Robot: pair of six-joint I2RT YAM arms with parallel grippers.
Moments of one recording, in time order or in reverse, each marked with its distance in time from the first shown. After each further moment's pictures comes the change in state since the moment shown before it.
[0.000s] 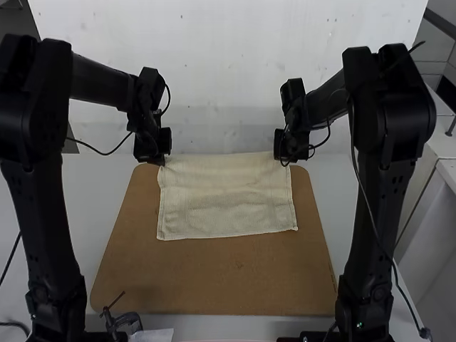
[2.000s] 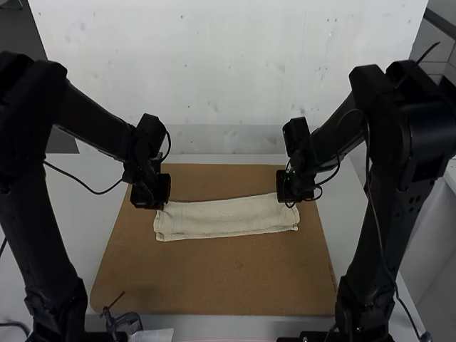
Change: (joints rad) left arm -0.080 -0.147 -0.433 0.245 -0.006 0.002; right arm 0.039 -0.156 -0.384 0.155 -0.031 -0.087
